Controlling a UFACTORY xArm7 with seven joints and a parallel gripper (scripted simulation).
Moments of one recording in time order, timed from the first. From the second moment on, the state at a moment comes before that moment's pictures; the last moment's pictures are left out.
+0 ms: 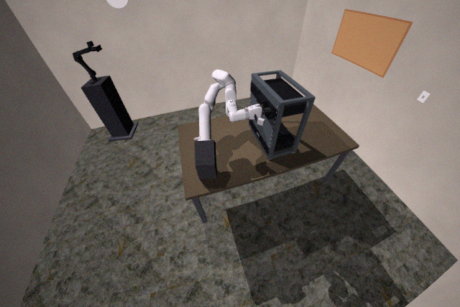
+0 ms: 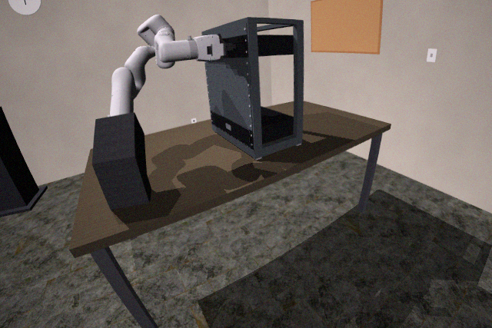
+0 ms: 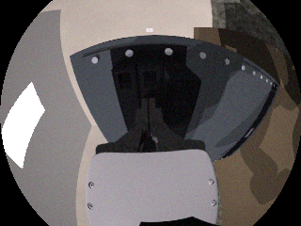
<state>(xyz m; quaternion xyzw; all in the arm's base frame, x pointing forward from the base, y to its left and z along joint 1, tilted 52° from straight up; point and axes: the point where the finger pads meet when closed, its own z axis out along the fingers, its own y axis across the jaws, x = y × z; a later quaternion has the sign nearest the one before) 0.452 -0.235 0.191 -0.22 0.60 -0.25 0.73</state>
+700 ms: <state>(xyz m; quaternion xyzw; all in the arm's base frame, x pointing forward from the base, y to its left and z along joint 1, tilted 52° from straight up) 0.373 -0.237 0.174 -0.21 0.60 -0.25 0.73</state>
